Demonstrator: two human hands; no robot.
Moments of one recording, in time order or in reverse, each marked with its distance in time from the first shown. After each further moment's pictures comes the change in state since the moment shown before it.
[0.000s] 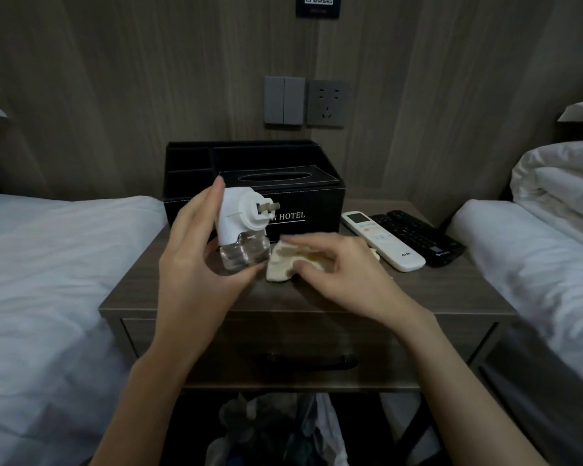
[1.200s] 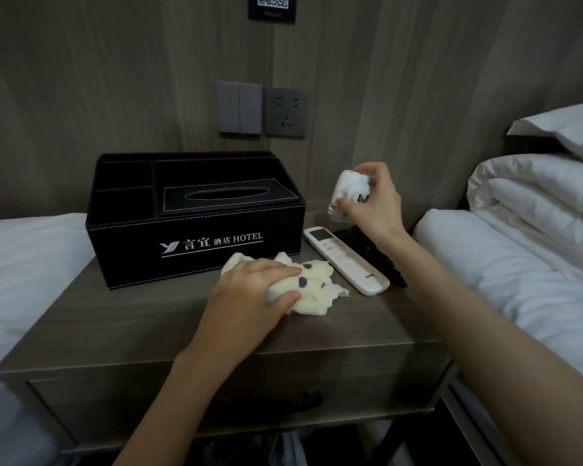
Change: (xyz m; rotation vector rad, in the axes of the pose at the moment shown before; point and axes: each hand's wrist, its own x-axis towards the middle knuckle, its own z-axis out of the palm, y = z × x) left_hand 0.017 -0.022 0.098 0.285 -0.478 -0.009; right_hand 0.081 0.110 -0.077 0.107 0.571 0.274
